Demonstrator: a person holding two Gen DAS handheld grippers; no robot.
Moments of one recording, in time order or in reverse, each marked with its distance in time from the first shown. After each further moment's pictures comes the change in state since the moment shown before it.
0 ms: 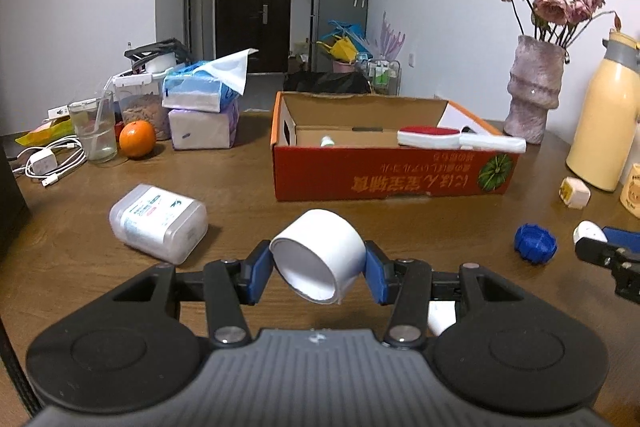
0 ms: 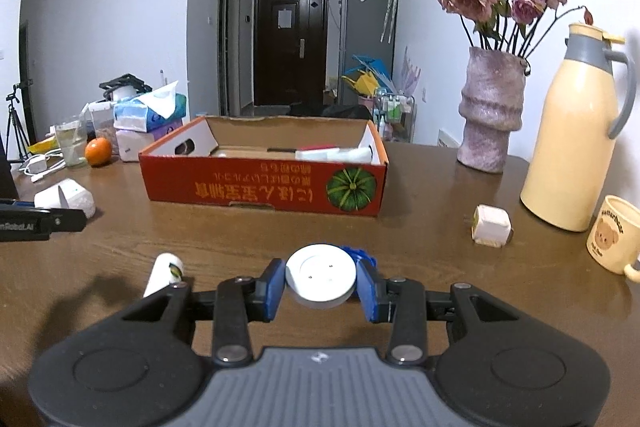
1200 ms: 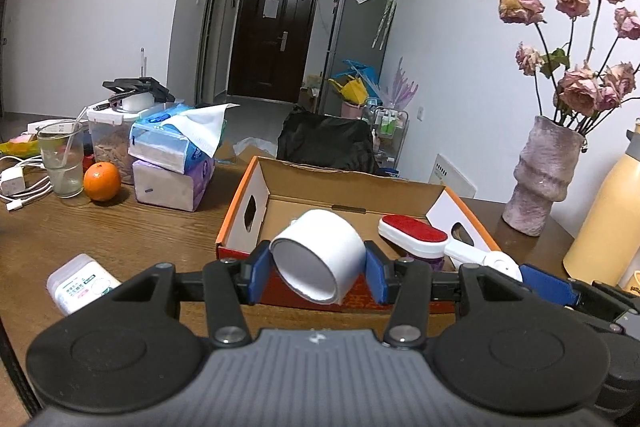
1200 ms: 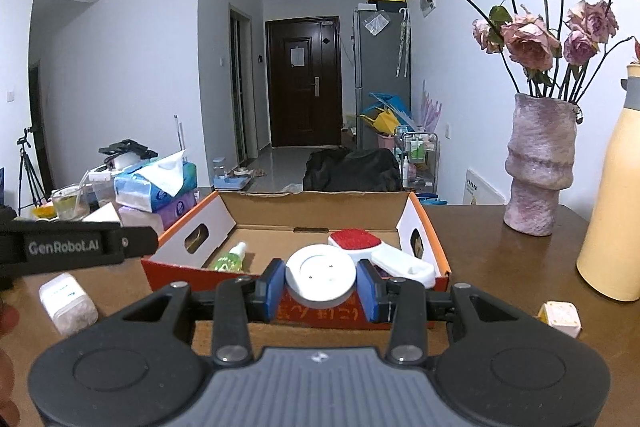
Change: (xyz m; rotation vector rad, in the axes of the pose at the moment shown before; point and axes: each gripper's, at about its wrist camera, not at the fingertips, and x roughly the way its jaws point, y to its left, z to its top) left arm 0.049 -0.033 0.079 -0.146 -0.101 -0.006; right arm 0.078 0.017 0.082 0.048 -0.112 0.072
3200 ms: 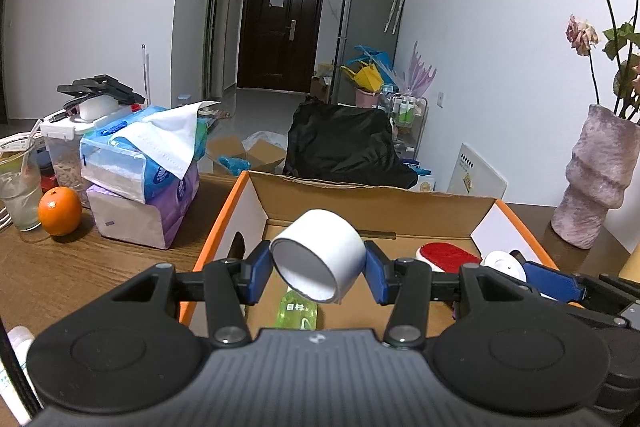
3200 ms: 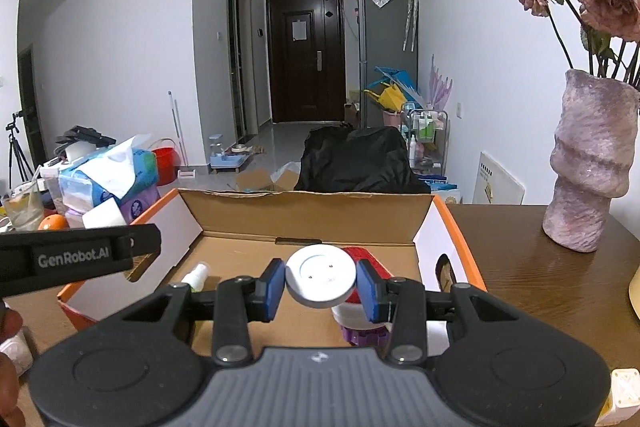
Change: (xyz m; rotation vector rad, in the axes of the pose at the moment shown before) left arm 0.125 -0.004 0.032 0.037 0.035 0.053; right arm 0.130 -0.017 0.027 -0.011 0.087 0.003
